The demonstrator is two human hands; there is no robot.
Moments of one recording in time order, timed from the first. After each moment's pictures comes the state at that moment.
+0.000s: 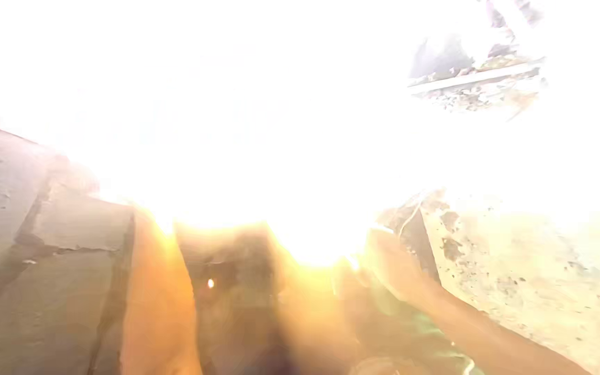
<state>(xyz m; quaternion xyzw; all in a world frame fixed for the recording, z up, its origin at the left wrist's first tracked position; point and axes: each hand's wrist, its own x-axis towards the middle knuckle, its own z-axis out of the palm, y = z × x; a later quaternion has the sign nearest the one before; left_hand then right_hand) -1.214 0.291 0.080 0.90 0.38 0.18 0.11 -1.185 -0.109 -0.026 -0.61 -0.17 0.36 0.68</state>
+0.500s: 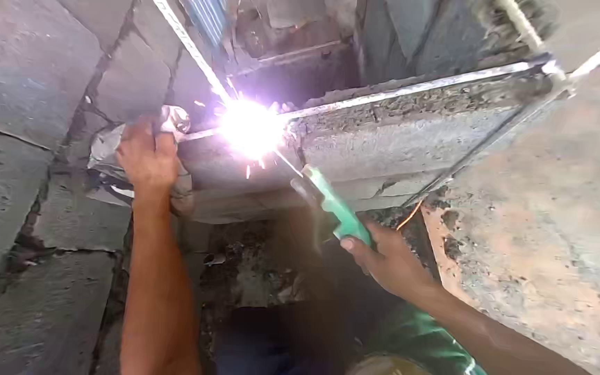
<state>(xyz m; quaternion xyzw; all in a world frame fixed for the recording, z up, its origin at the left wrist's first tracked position) -1.201 0.317 0.080 0.92 0.32 0.21 0.05 -1.180 -0.109 -0.039 -0.76 -0.24 0.24 0.55</state>
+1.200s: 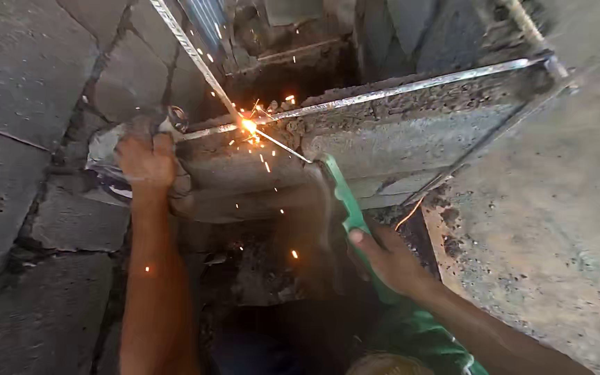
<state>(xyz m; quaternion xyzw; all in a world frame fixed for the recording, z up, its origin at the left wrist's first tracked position) -1.205 0.333 0.074 0.93 0.30 0.20 0.04 -1.179 -0.109 -0.038 -0.66 -0.21 0.32 0.65</state>
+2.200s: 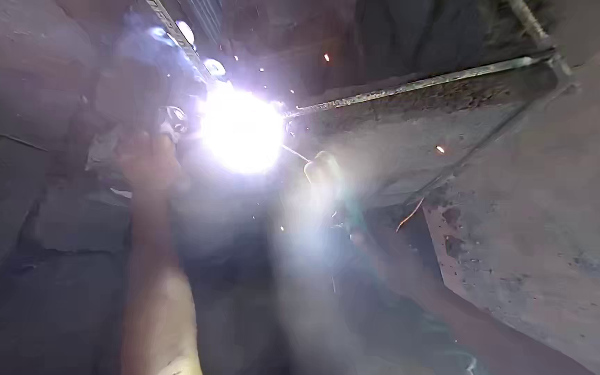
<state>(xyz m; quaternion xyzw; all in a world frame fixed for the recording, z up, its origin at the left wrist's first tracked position) -1.208 0.329 0.067 0.94 0.27 0.19 -0.02 -1.181 -0.108 -0.036 -0.64 -0.21 0.32 0.66</state>
